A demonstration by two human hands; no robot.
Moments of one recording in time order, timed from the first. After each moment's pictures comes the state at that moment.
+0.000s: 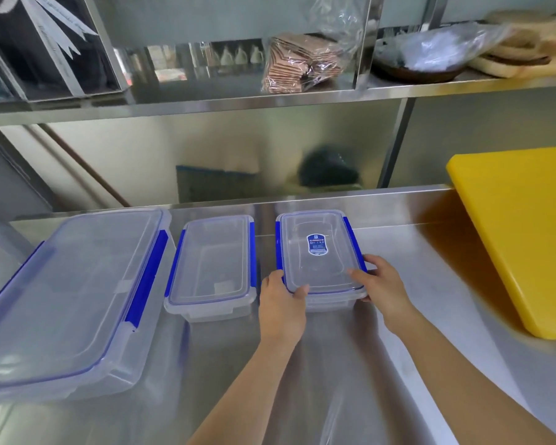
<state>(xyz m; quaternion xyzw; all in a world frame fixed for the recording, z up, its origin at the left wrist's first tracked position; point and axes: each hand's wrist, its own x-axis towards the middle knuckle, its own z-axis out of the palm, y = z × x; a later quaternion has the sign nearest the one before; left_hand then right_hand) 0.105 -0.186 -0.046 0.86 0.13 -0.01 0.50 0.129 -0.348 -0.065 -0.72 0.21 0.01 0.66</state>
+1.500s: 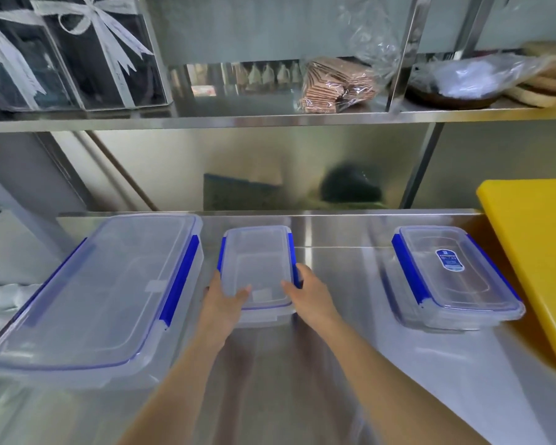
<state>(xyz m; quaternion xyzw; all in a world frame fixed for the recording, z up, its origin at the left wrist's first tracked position) 0.128 -0.061 -0.052 0.82 0.23 -0.01 0.52 0.143 -0.214 -0.049 -0.84 0.05 0.10 0.53</state>
